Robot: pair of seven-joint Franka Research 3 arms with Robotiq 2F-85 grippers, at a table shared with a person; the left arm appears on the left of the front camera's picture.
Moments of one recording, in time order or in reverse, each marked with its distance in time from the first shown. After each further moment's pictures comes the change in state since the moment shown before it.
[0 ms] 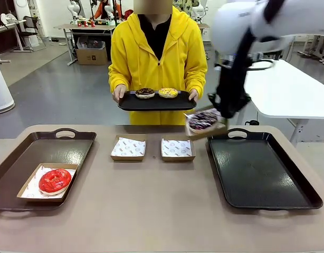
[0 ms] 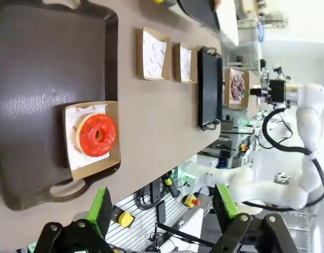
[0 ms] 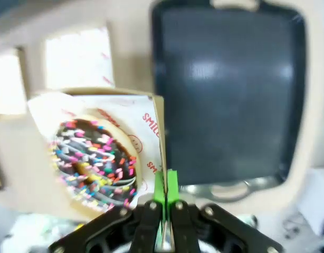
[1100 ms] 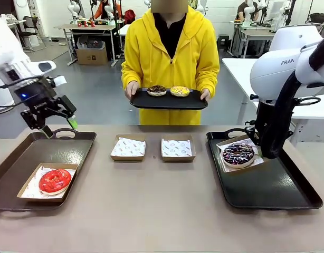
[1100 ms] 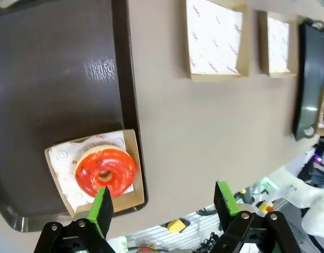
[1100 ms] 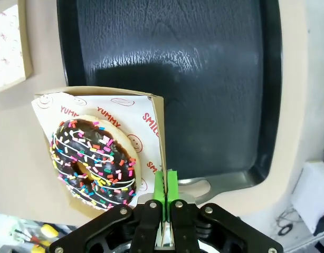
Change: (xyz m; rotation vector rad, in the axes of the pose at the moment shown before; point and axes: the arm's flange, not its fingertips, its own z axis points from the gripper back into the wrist) left arm 0.059 -0.090 -0.222 0.557 0.184 -0.058; right arm -0.047 -0.086 -0.067 -0.044 0.009 -0.007
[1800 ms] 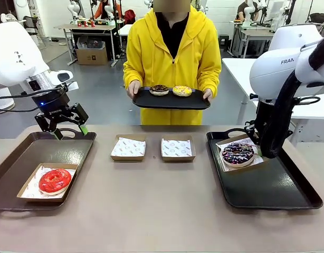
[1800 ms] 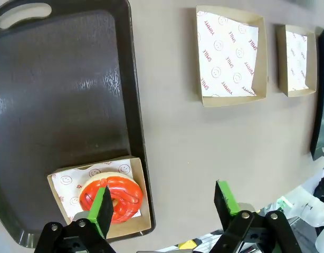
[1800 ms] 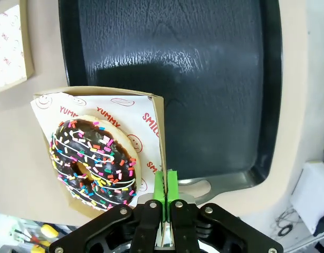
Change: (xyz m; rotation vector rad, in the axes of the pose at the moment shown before) left arm 0.011 -0.013 -0.025 0.078 -0.065 -0.012; right arm 0.000 0.001 0.001 0.000 -0.001 0.001
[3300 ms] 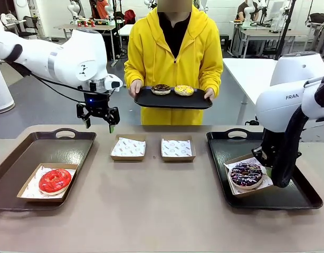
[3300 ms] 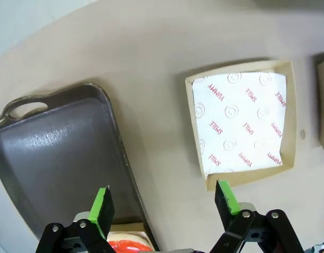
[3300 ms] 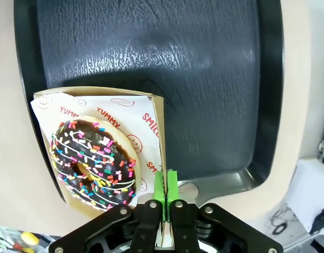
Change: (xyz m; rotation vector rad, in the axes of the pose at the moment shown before) left arm 0.093 -0.101 -0.065 0.360 -0.019 -0.146; right arm -0.032 -0.018 -0.054 -0.053 -0.003 0.001
